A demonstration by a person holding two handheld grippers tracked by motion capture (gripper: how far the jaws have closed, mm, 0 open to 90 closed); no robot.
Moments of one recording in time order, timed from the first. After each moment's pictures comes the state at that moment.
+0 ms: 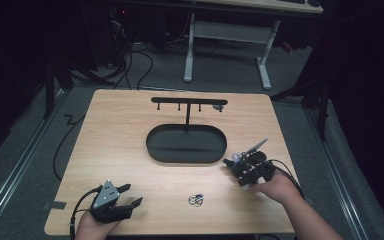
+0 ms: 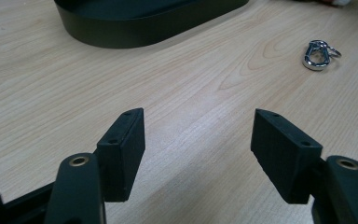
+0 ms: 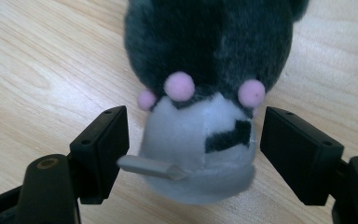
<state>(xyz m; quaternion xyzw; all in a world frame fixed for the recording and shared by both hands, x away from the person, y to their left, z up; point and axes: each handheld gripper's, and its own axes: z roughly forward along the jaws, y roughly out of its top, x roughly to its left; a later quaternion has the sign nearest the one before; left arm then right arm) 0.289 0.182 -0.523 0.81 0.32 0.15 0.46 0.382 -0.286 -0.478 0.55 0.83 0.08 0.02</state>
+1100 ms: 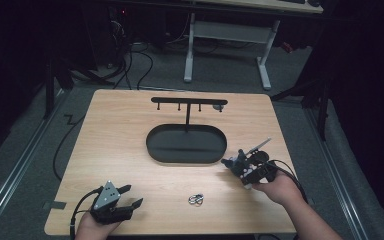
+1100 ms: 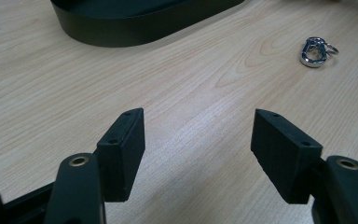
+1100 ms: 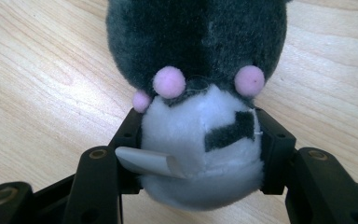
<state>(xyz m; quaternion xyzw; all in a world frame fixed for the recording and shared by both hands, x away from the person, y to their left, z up) 0.287 0.182 -0.523 0.81 0.32 0.15 0.46 0.373 -0.287 -0.461 0.53 0.84 0.10 0.03</state>
